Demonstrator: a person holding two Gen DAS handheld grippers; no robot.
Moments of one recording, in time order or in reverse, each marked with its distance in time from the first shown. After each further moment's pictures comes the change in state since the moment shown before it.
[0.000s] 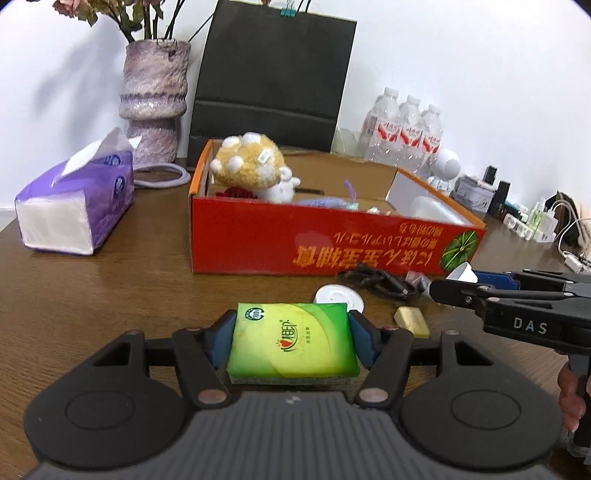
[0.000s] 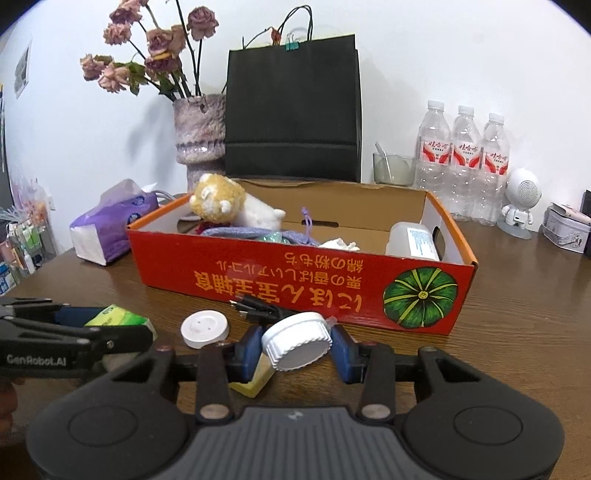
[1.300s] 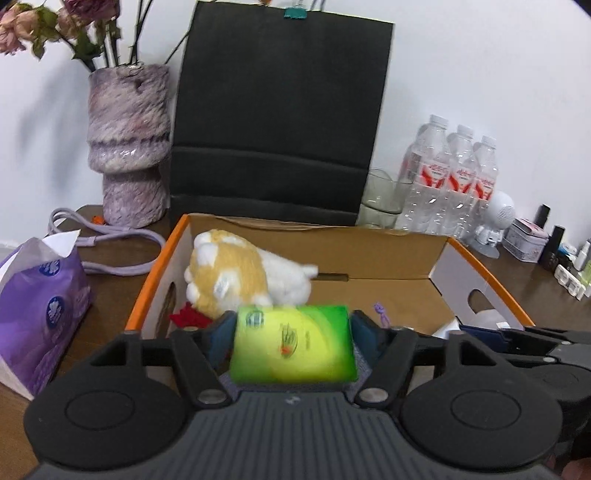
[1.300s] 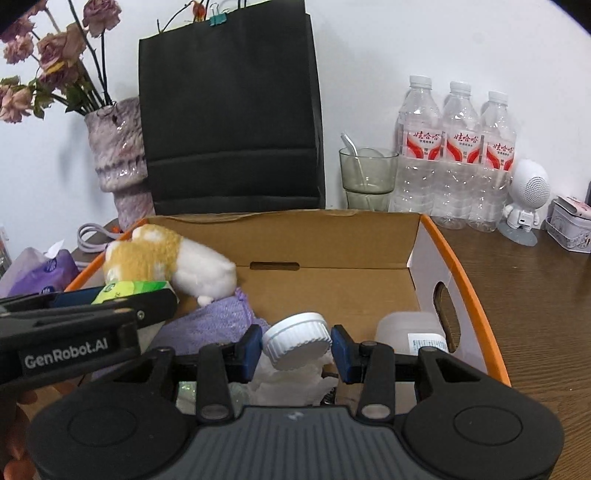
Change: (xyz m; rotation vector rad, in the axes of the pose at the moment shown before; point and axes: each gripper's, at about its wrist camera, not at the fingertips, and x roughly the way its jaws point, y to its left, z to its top) left arm 0.111 -0.015 0.111 -0.027 -0.017 0.119; right arm 0.112 -0.029 0.090 0.112 0.090 -0.105
